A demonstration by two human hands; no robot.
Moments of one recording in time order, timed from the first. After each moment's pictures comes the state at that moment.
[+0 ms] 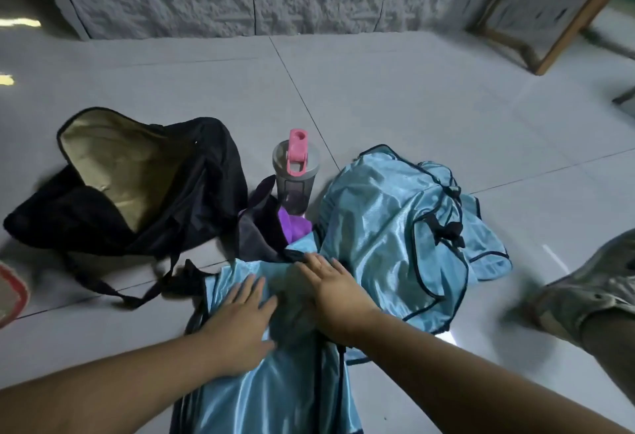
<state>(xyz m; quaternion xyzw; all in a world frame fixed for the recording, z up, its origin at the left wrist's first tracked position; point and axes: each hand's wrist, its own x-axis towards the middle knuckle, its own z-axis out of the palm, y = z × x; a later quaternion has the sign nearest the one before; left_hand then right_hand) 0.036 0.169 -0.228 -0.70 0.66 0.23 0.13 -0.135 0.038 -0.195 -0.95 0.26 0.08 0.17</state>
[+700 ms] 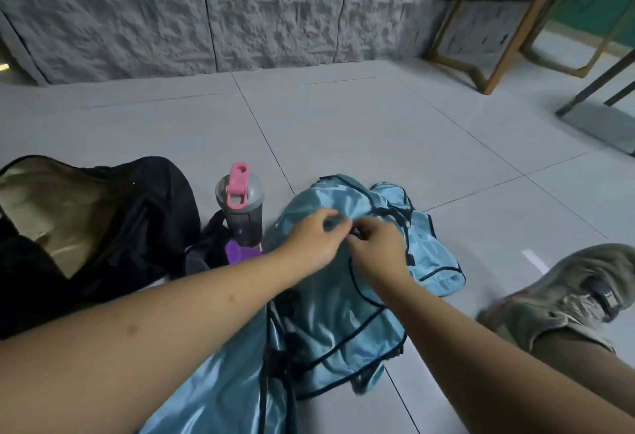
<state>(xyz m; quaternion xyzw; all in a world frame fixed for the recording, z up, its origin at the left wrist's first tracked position) -0.080 -0.029 -0.095 -0.69 0.44 0.42 -0.40 -0.212 -0.071 -0.101 -0.72 0.55 -0.28 0.32</state>
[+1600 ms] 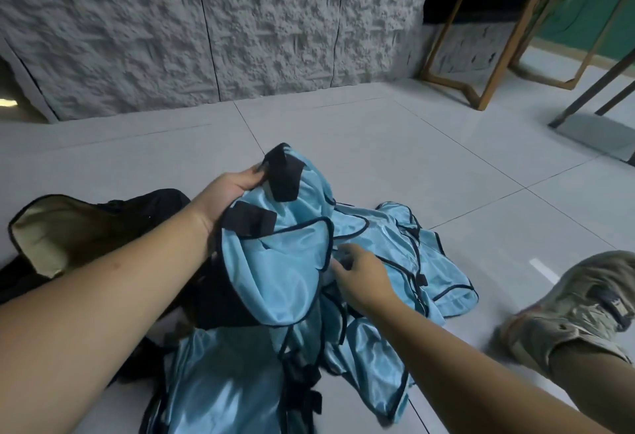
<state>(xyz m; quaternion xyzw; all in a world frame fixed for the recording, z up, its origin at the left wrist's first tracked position) 0.045 -0.009 0.008 -0.42 0.22 0.64 -0.61 -0.179 -0.063 -0.116 -0.72 0.55 -0.18 0.38</state>
